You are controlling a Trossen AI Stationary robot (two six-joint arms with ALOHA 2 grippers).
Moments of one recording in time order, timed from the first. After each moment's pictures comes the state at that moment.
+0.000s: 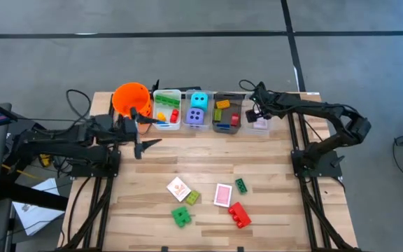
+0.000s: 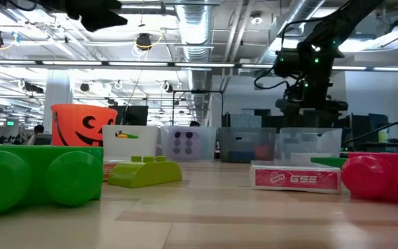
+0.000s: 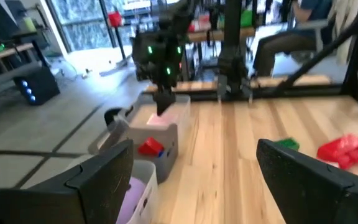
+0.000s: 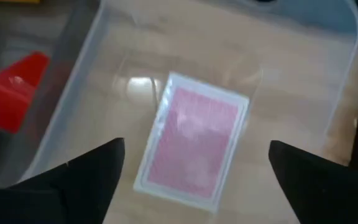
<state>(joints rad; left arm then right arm) 0.05 0.61 0.59 -0.13 -0.18 0.13 -0.69 1.44 0.87 -0.68 0.28 0.56</state>
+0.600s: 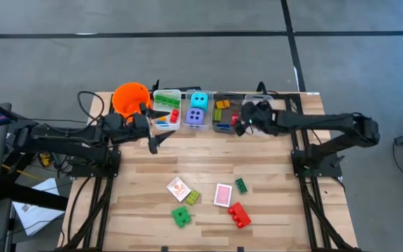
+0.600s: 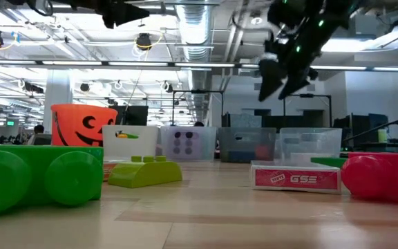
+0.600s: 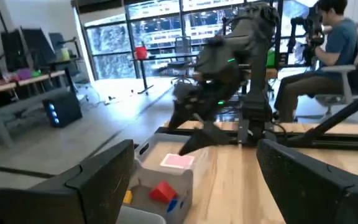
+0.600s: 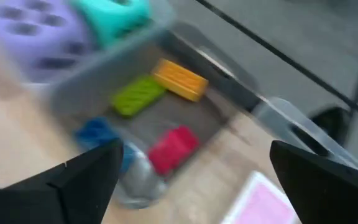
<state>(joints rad) 0.05 0.83 0.59 0.27 -0.27 0.11 -0.25 1.31 0.87 -0.44 0.59 0.34</state>
